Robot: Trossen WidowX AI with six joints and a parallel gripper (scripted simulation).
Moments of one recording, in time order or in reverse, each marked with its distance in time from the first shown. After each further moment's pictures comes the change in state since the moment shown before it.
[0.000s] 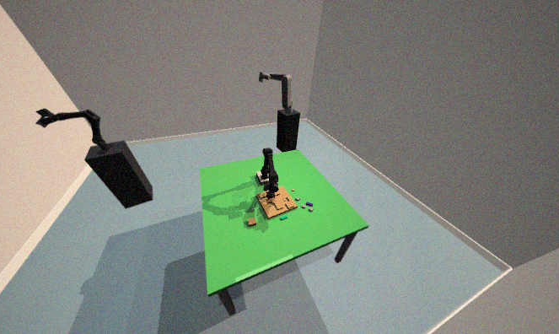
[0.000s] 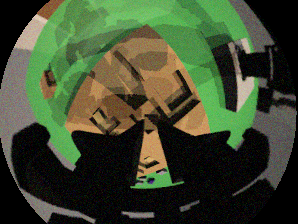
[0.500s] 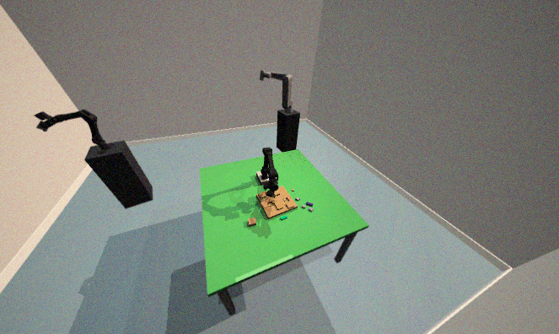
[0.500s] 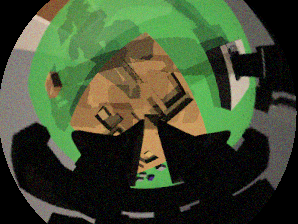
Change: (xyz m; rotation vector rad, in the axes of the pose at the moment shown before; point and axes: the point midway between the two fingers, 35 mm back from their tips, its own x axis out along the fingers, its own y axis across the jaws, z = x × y) arm -0.019 -0.001 0.001 0.004 -0.001 -0.001
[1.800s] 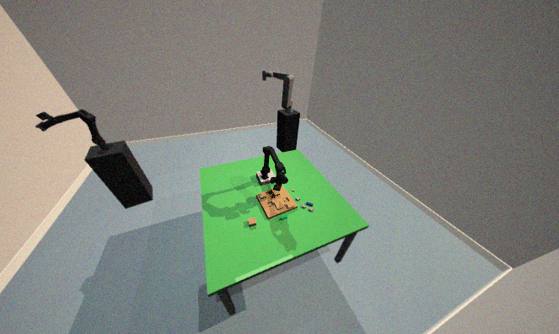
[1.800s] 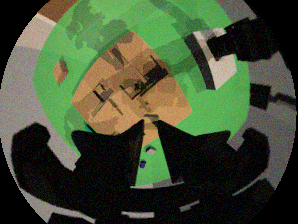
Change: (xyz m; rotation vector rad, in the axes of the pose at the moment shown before) arm -0.051 -0.041 -0.053 -0.009 0.011 0.001
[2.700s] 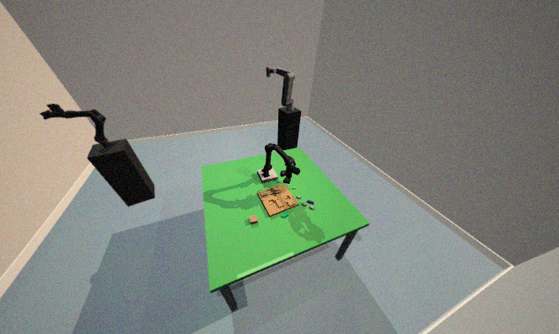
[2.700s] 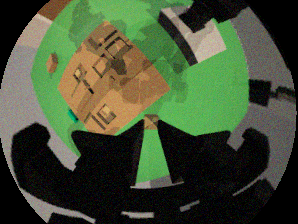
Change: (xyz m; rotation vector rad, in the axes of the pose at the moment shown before) arm -0.001 -0.088 -0.060 0.000 0.005 -0.009
